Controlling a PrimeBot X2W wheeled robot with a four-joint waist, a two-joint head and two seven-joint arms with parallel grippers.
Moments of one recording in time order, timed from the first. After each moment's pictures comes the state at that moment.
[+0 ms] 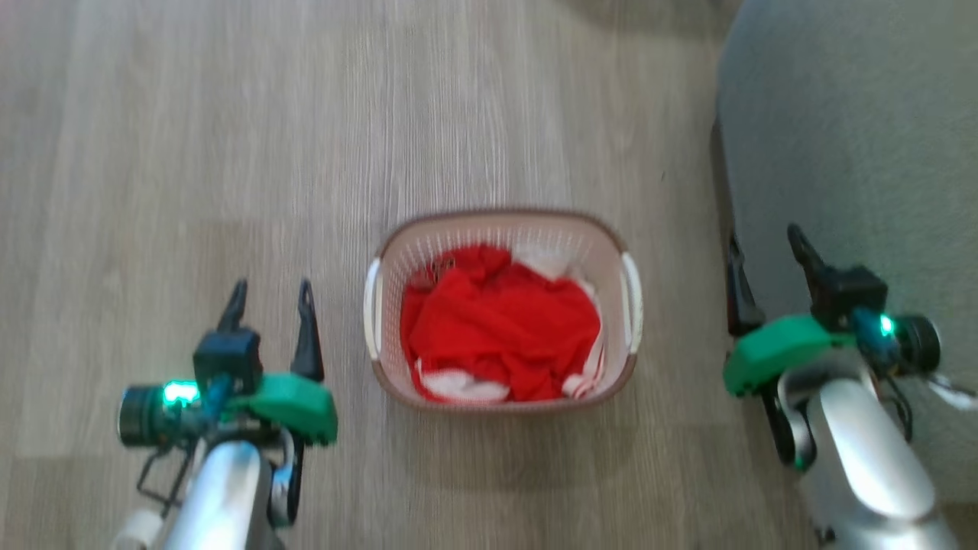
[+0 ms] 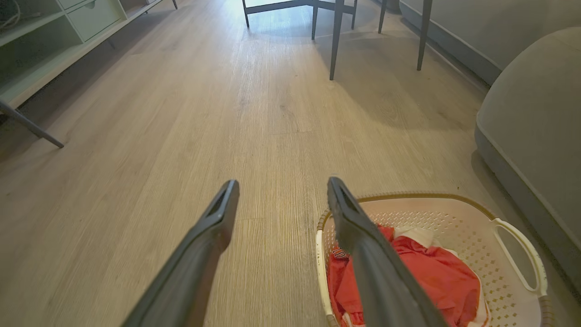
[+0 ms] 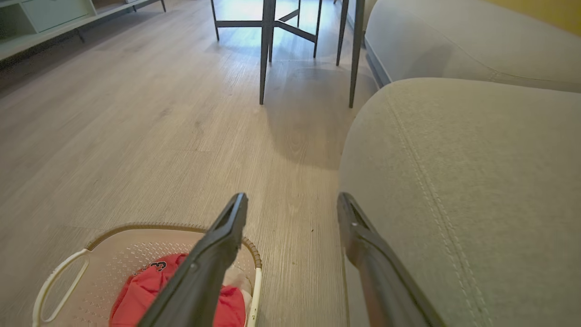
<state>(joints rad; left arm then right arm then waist) -0.17 0.06 -0.16 0.35 -0.07 0.09 -0.25 -0.30 -0.08 0.09 0.41 0.12 0.13 -0.25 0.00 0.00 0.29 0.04</state>
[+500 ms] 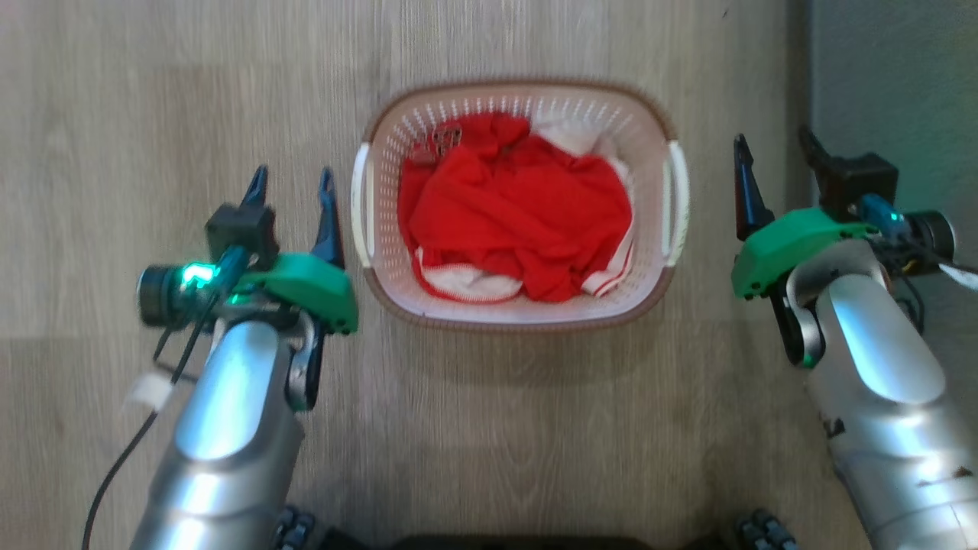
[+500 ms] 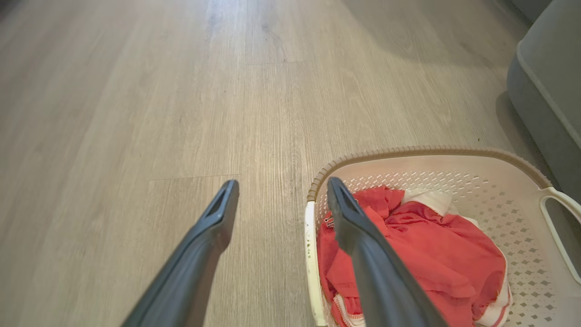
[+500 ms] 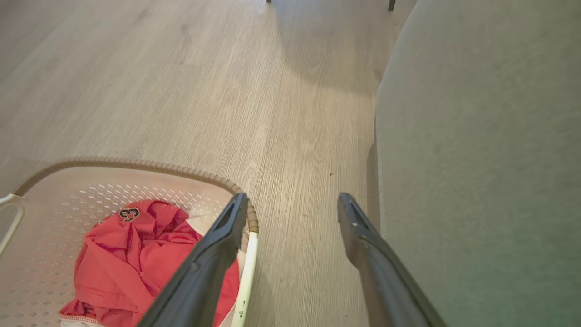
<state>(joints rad) -0.50 0.04 -0.23 0.58 -0.16 0.08 -0.25 -0.60 -0.13 0.16 0.64 0.18 0.13 -0.25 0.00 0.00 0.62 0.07</state>
